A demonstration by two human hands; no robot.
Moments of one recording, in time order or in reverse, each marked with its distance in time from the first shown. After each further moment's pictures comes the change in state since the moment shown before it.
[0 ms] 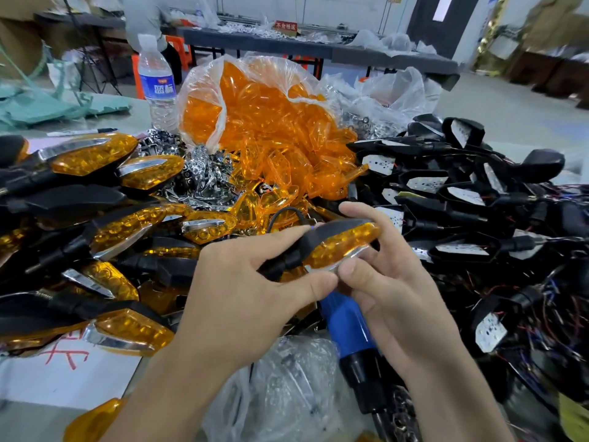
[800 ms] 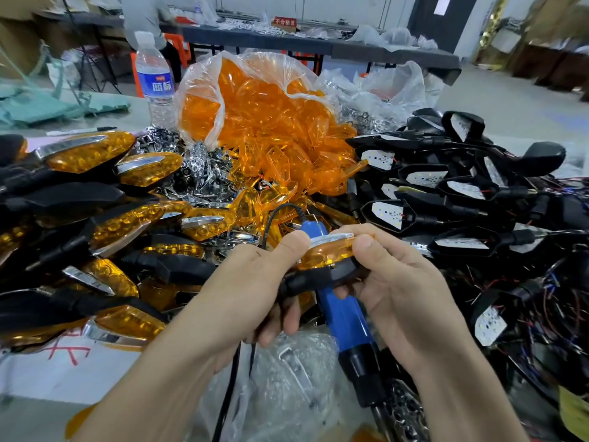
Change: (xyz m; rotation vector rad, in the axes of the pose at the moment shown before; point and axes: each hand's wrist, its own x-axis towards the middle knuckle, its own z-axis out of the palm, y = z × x) left_hand 0.009 0.002 0.000 -0.215 -0.328 -0.608; right_hand 0.000 -0.002 -0.006 0.036 0.080 0.131
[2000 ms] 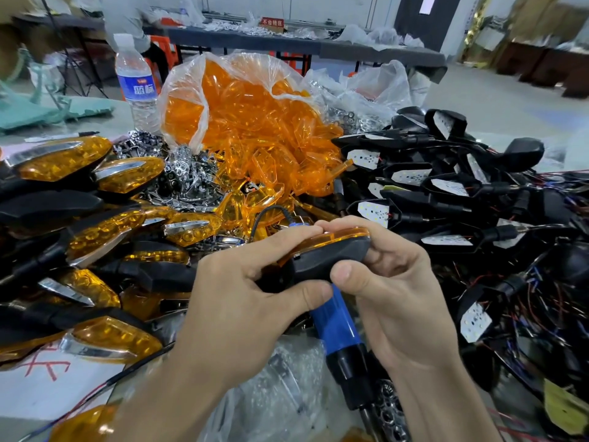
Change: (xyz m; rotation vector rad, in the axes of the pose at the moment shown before) left_hand -0.001 -0.013 0.014 0.071 0.222 0.629; right_hand -0.005 0.002 0.005 0.102 -0.091 -0.333
